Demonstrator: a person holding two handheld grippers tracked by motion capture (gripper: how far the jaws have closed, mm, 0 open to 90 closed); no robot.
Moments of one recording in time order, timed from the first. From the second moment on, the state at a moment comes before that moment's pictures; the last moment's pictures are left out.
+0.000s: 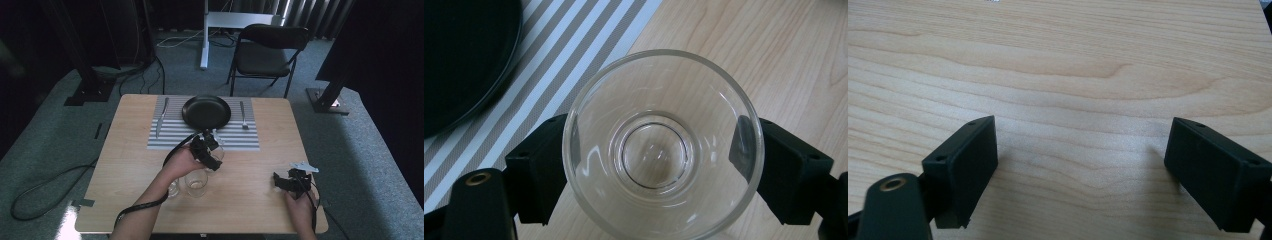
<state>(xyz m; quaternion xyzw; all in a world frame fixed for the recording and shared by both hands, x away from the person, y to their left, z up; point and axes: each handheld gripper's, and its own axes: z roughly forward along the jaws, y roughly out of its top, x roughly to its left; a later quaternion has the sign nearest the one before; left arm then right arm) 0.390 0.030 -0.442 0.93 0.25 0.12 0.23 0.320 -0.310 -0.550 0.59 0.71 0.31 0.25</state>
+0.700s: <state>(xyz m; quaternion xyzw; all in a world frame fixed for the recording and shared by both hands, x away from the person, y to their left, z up) 0.391 0.088 -0.431 0.92 0.30 0.15 0.22 0.320 -0.310 -0.550 0.59 0.71 0.31 0.25</state>
